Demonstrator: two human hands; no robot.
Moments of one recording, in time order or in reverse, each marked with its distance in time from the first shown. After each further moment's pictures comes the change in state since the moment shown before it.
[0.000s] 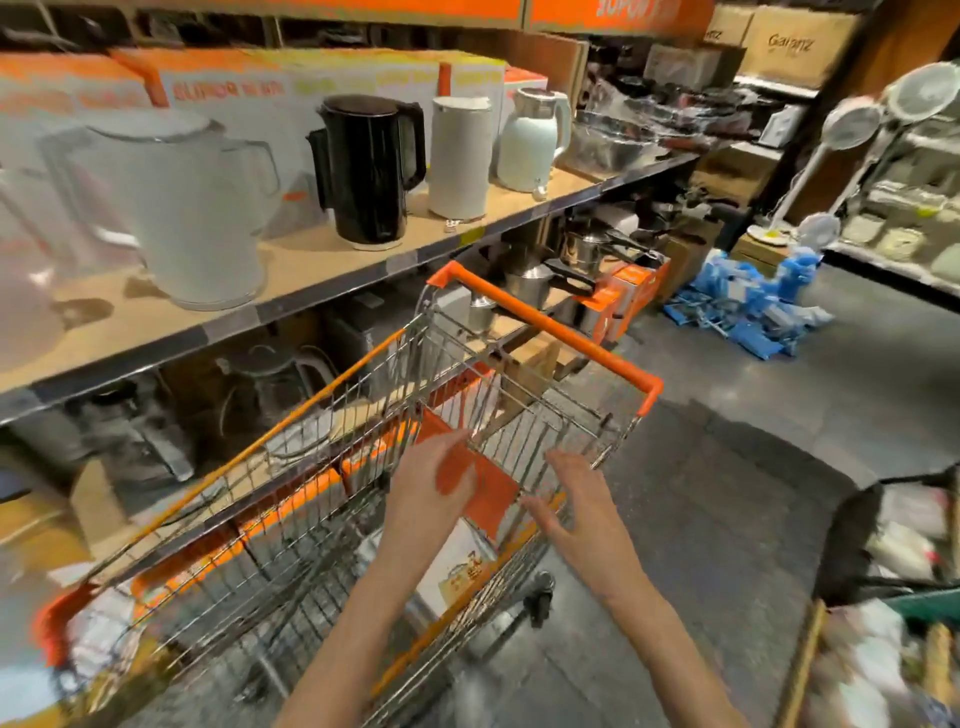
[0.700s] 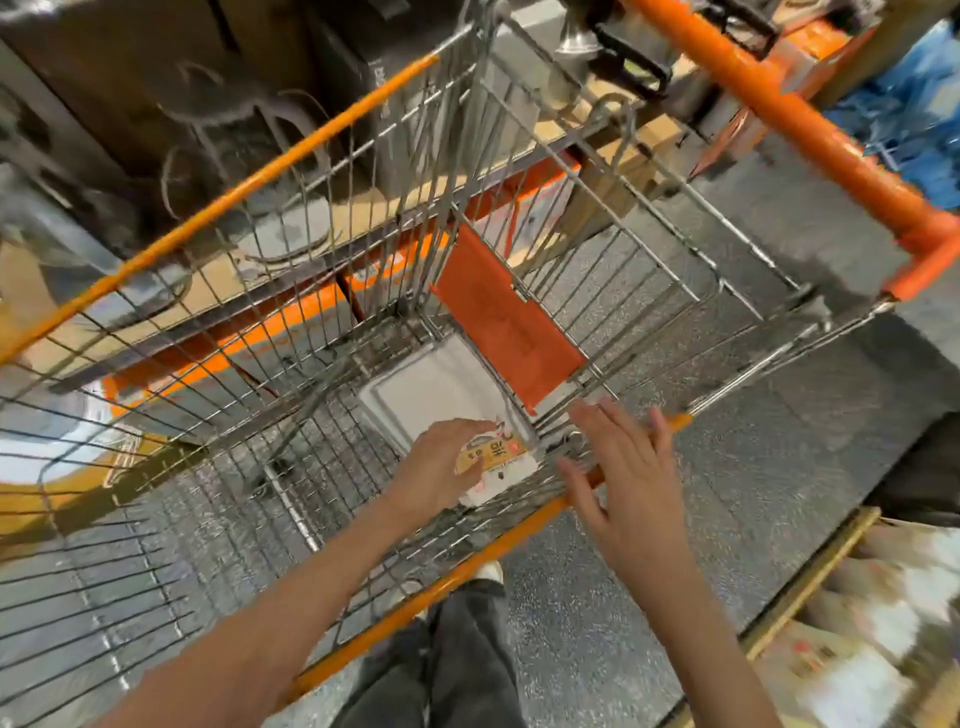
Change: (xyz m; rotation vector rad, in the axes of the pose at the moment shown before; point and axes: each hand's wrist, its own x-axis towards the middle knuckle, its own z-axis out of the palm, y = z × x) left_hand -0.014 -0.257 0.135 0.215 -0.486 -0.289; right_hand 0.025 0.107 0.142 -0.200 -0.123 -0.180
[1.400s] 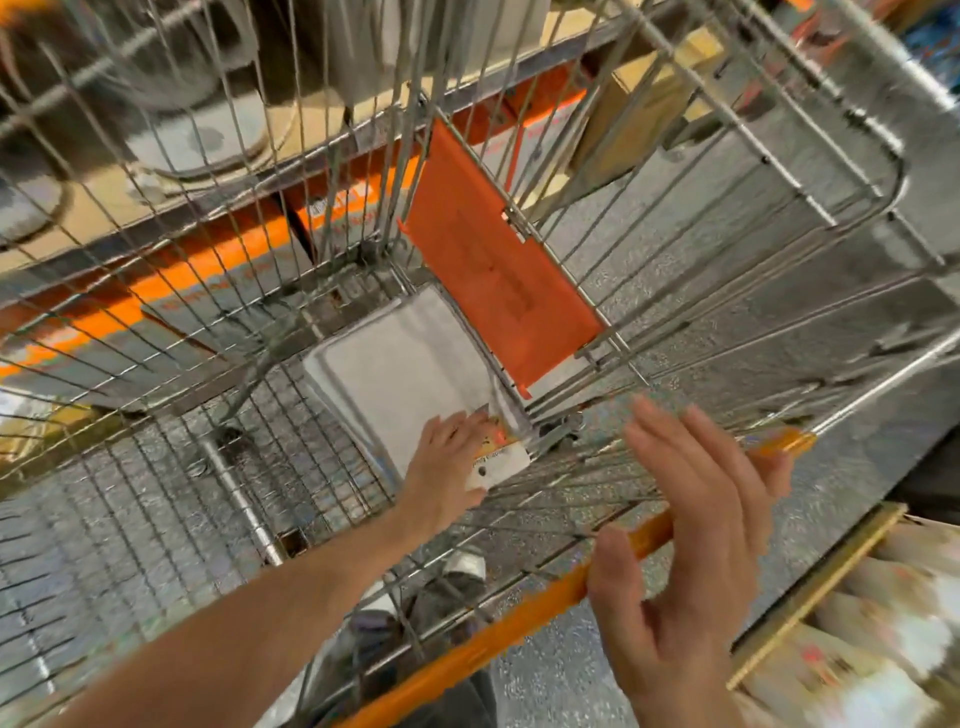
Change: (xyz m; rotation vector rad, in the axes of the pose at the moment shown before) left_hand 0.074 -0.084 0.145 0.444 -0.079 0.026; right_hand -0.004 0.016 0.046 0.256 0.425 -0.001
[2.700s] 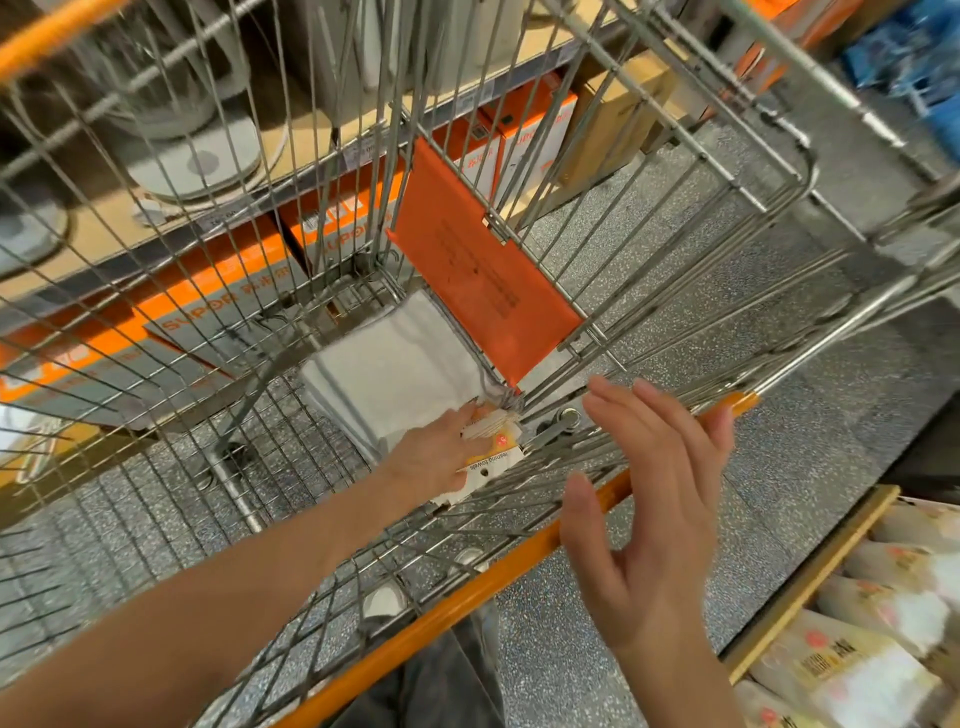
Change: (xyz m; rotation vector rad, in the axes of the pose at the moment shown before) left_hand -0.001 -0.006 -0.053 0.160 -0.144 0.345; right_hand 0.000 -0.001 -0.002 0.016 -0.022 0.049
